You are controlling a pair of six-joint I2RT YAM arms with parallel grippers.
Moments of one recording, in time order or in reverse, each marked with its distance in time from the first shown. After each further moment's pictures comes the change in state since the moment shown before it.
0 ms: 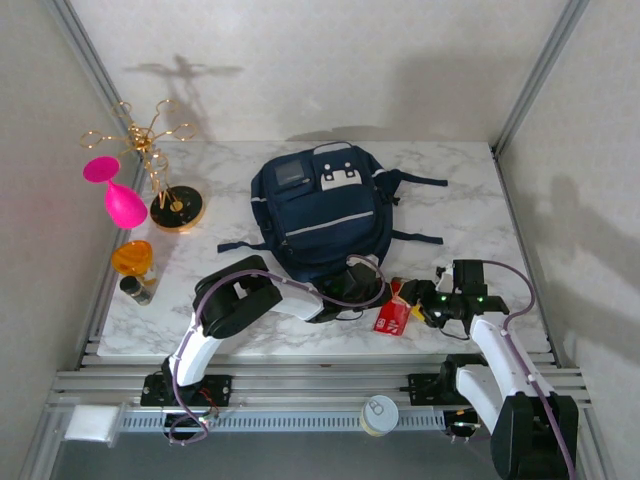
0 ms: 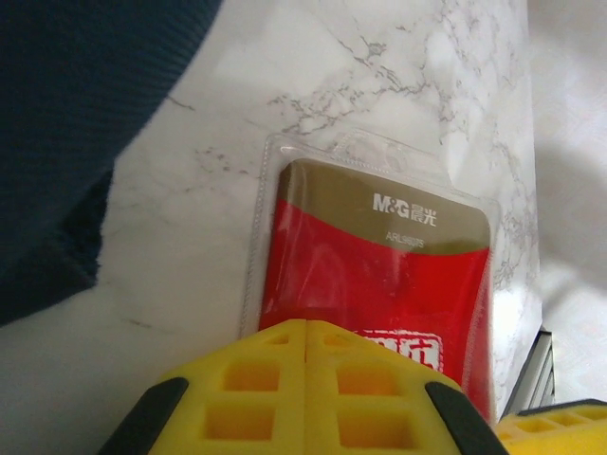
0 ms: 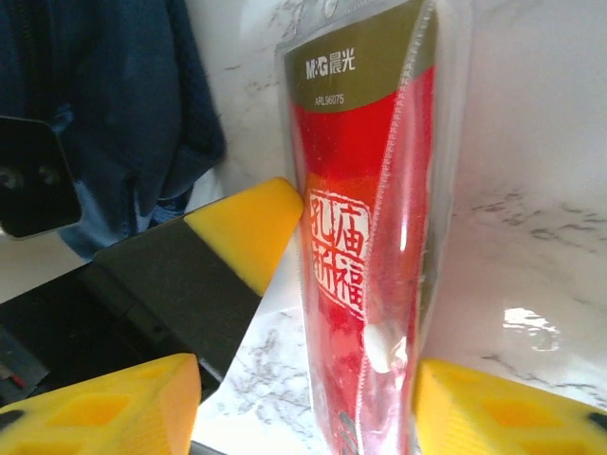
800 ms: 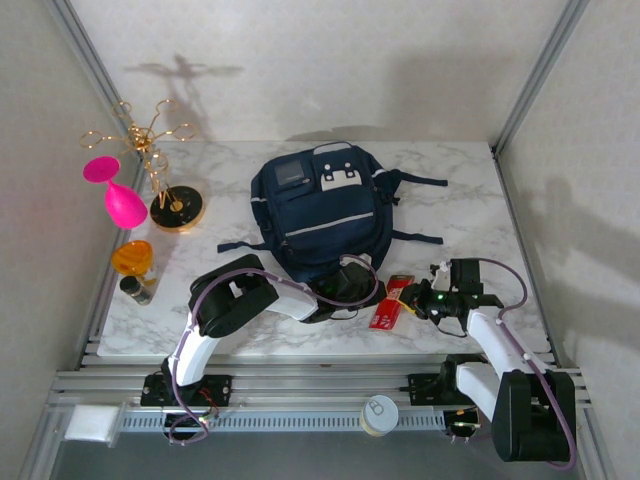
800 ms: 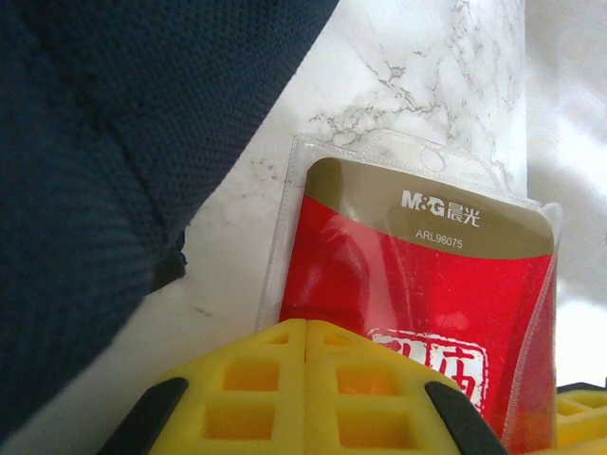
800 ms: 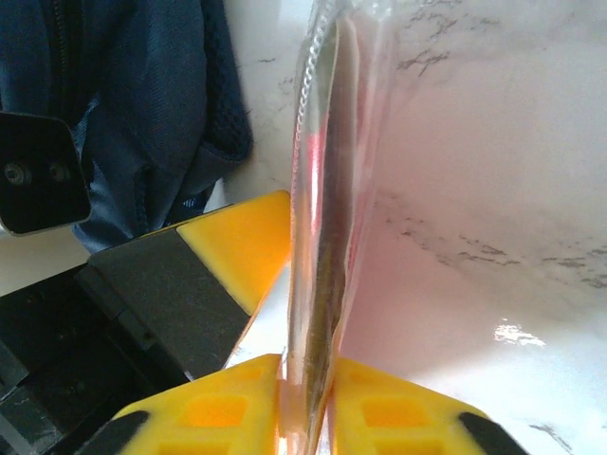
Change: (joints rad) left arm 0.018 -0.024 -0.049 0.035 0.008 -0.037; right arm 0.000 0.106 -0.039 0.157 -0.074 -0.043
